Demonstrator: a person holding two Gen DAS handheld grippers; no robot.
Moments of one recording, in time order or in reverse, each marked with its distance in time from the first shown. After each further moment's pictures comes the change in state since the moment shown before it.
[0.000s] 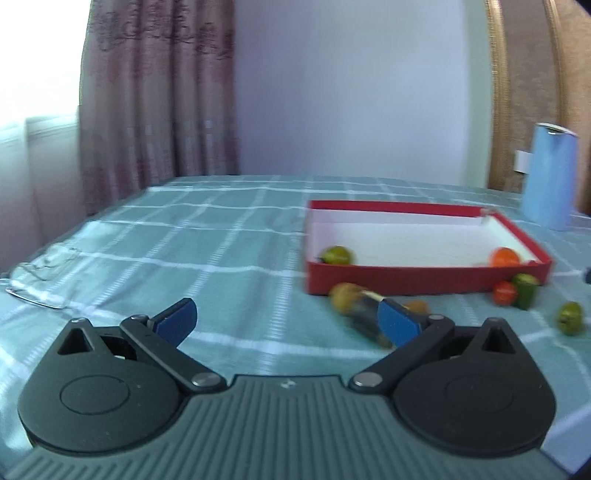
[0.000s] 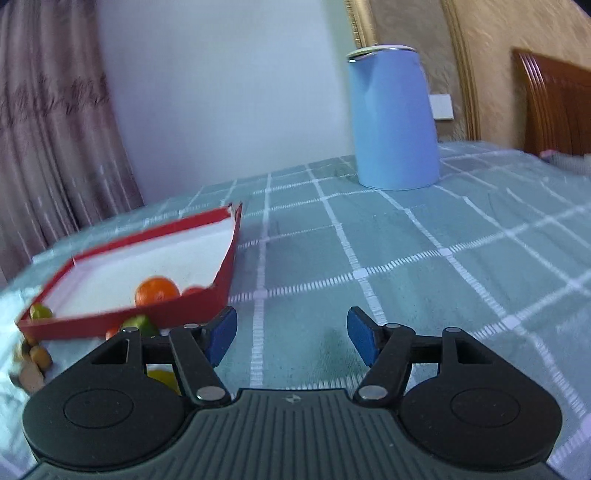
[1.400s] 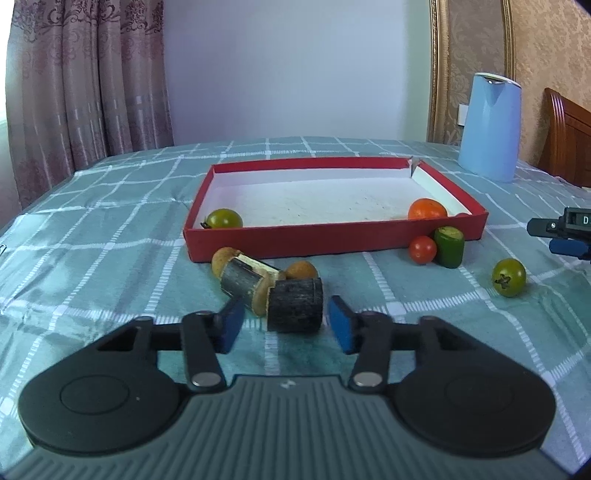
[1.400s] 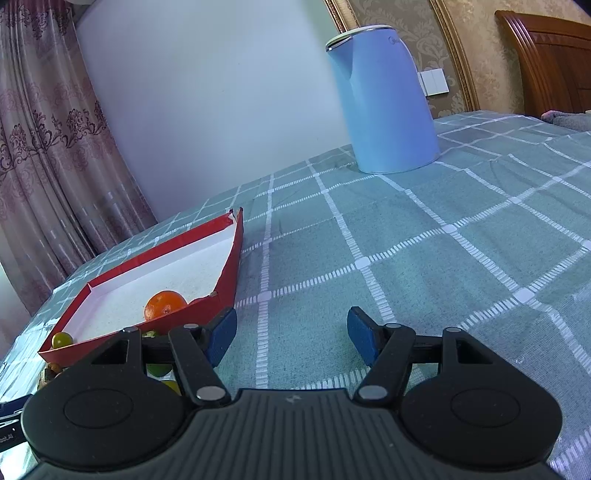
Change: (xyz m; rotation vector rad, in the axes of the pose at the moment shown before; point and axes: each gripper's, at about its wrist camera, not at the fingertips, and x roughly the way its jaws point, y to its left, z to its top) left arm 0.018 -0.062 -0.008 0.092 0.116 -0.149; right arm -0.001 -0.018 -0.005 0.113 0.015 0.072
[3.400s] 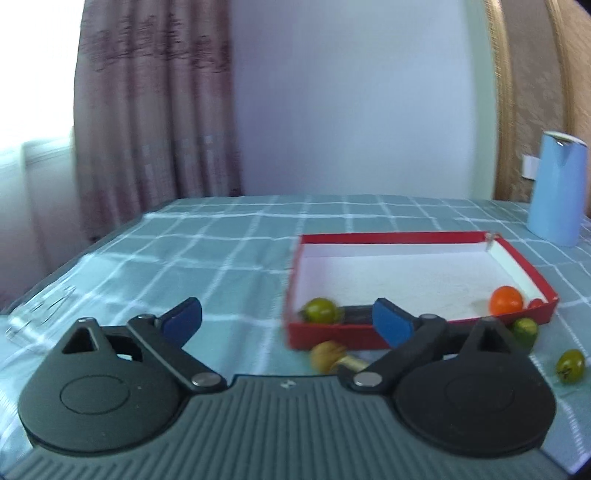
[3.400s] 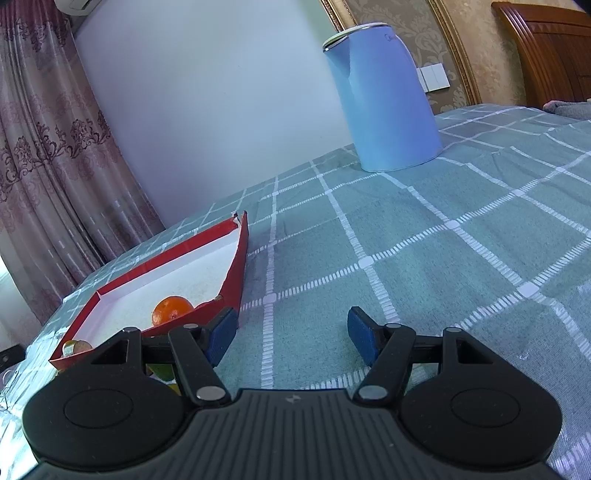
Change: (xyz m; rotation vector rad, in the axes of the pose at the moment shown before) left arm -0.015 0.045 0.042 -0.086 -0.144 0.227; right arm -0.002 -0.005 0.000 0.028 -0.001 0.035
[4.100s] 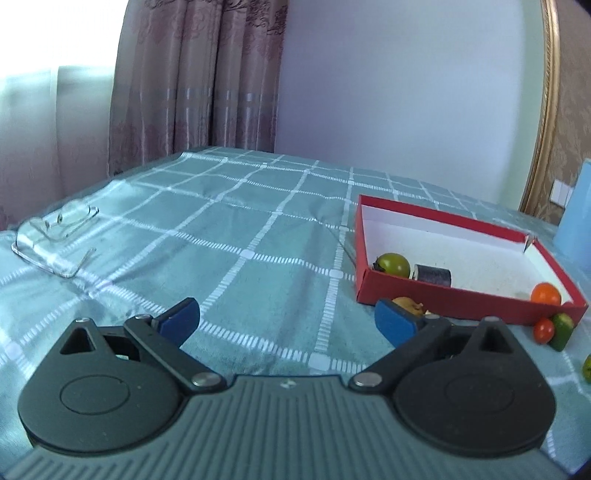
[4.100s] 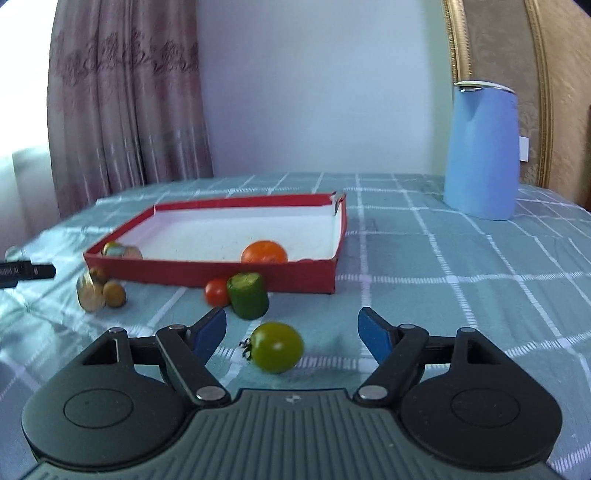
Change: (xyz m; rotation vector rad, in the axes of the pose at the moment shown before) left arm 0.020 0.060 -0.036 -0.187 0.089 0.007; right arm -0.014 0.089 -0.036 -0.412 0.035 0.041
